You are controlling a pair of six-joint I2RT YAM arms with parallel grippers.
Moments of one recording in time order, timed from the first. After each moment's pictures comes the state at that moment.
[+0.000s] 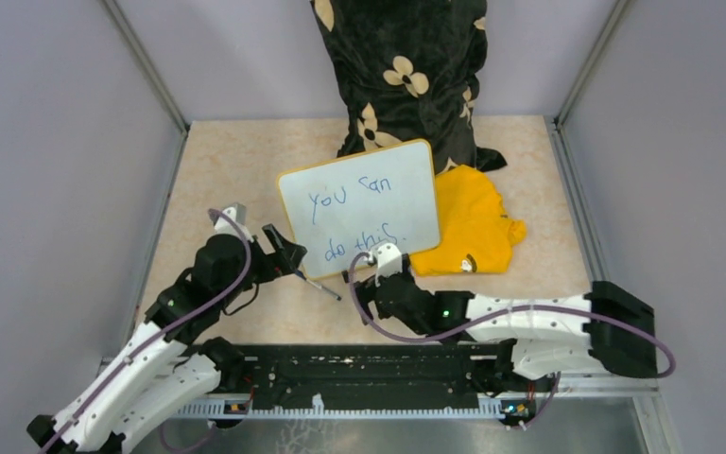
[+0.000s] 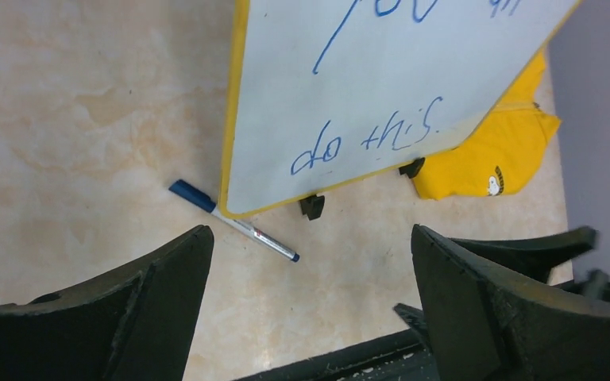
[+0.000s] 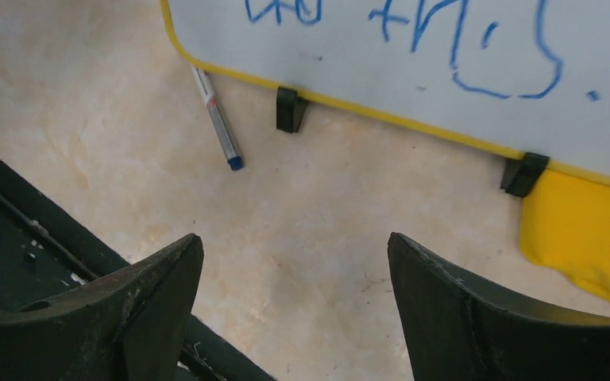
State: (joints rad) left arm -0.65 0.66 0.71 -0.56 -0.23 -0.77; right arm 1.28 1.14 0.61 -0.05 0.55 0.46
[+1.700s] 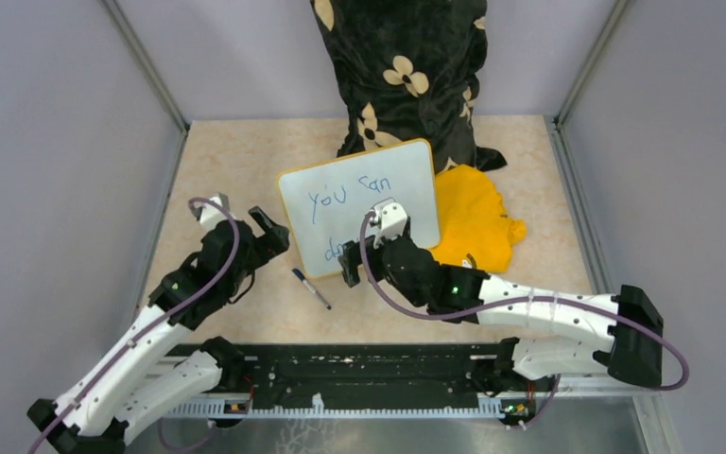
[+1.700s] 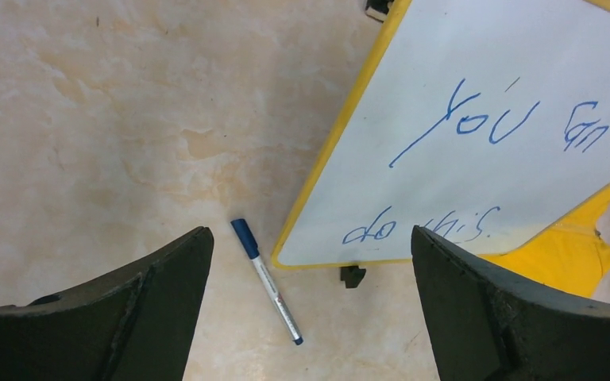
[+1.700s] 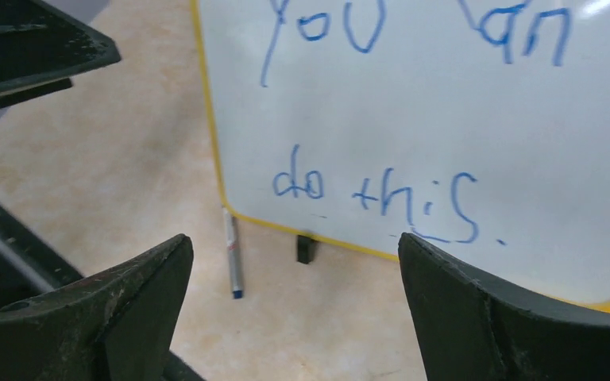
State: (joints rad) left arm -0.65 0.68 0.77 -0.62 -0.52 -0.85; right arm 1.20 1.15 0.83 -0.02 0.49 0.38
